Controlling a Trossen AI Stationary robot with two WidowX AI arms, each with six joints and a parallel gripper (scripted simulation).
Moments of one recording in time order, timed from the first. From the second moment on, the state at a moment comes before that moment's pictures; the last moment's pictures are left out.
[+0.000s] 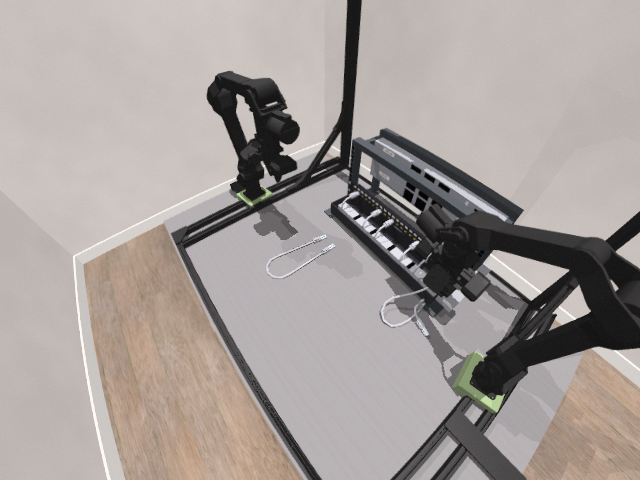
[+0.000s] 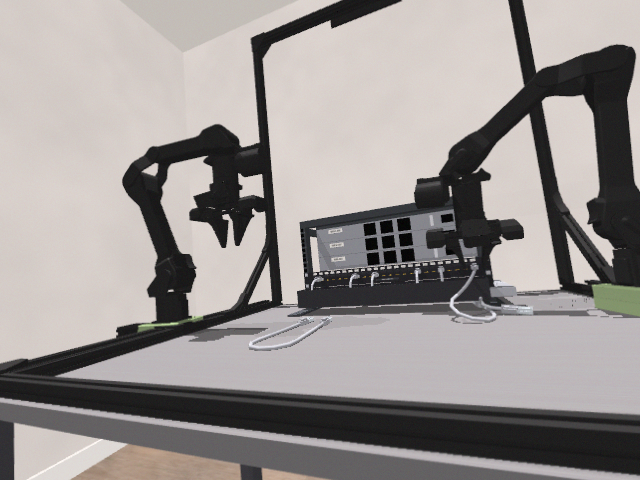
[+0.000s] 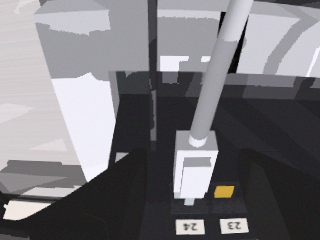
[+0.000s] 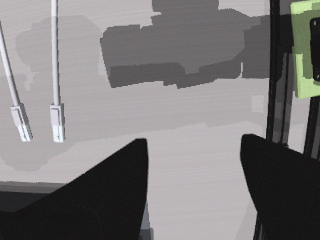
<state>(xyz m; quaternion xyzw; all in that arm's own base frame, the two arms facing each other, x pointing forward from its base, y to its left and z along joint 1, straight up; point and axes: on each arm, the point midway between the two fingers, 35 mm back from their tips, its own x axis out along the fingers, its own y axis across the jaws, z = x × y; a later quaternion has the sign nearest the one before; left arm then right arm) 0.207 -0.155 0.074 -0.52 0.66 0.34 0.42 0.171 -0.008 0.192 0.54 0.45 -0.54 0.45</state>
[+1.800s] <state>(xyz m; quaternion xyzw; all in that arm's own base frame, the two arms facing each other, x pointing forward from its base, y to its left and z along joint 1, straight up) 0.200 -0.070 0.149 -0.50 0.63 0.37 0.46 0.171 -0.008 0.192 0.54 0.45 -0.54 0.45</state>
